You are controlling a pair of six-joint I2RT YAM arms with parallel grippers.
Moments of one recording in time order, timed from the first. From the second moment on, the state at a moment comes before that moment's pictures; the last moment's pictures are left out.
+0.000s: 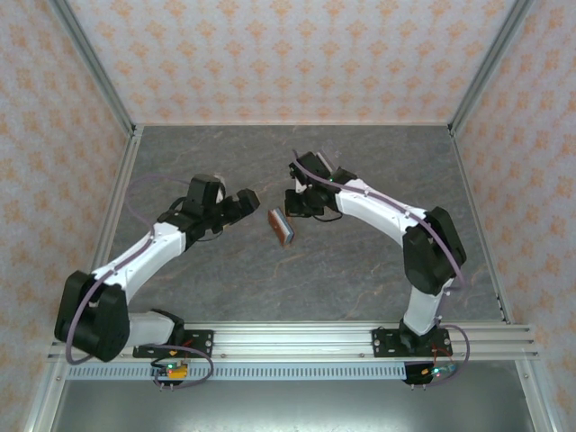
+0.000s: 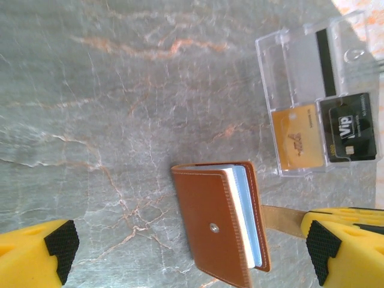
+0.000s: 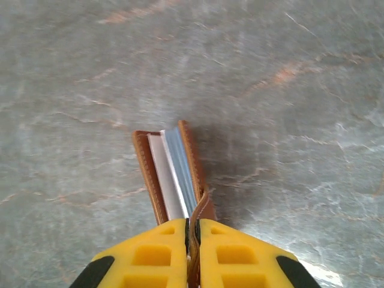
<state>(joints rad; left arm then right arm) -0.30 1.27 0.81 -0.31 0.18 -0.83 0.69 1.80 1.43 -0.65 -0.17 0.57</state>
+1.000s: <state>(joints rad) -0.31 1.40 0.81 -0.30 0.24 -0.79 0.70 1.84 1.42 -0.62 0.01 0.63</state>
